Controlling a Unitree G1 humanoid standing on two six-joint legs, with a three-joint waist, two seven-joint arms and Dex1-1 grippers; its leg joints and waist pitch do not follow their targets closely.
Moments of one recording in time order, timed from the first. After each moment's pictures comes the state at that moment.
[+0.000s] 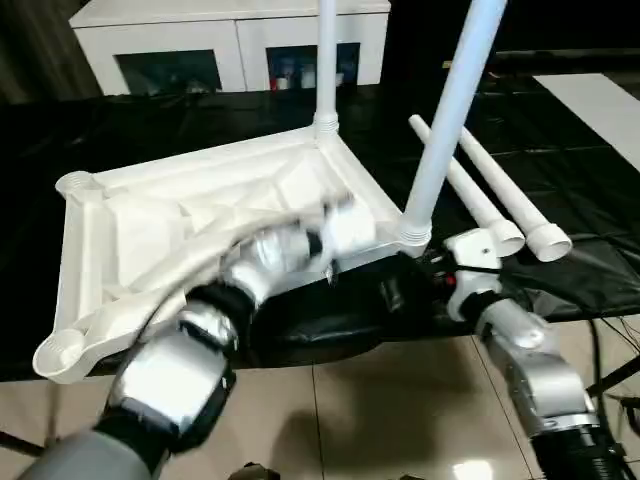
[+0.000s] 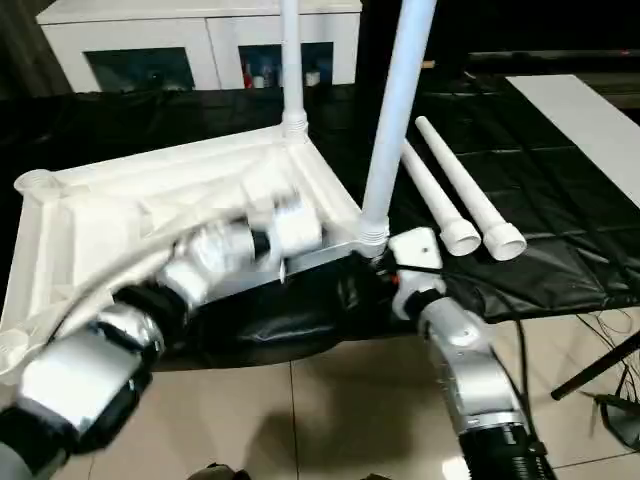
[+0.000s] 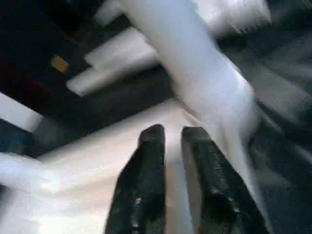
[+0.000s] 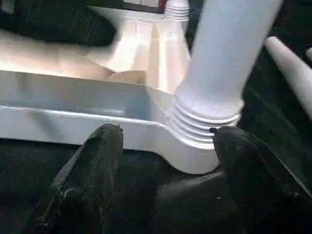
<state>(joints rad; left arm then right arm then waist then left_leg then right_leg) -1.00 0.13 -0.32 1.15 0.26 -0.45 -0.48 -0.23 -0.25 0.08 0.16 0.11 0.18 0.35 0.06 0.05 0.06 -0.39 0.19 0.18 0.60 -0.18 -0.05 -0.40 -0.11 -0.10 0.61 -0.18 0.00</state>
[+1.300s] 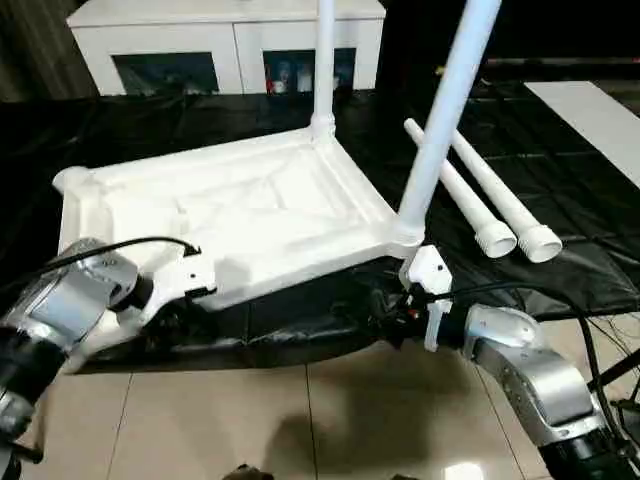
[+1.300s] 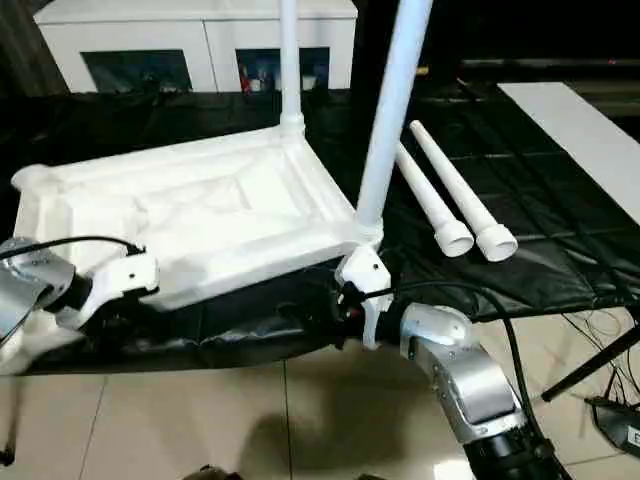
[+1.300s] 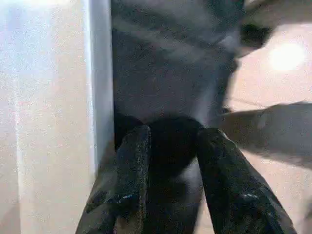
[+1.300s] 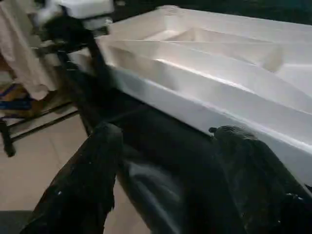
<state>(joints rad) -0.57 0.81 -0.45 0.40 0.11 0.40 -1.25 -0.21 -0.36 0.22 -0.04 0.29 0.32 0.84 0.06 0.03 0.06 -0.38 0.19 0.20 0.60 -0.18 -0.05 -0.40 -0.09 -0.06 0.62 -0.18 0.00</state>
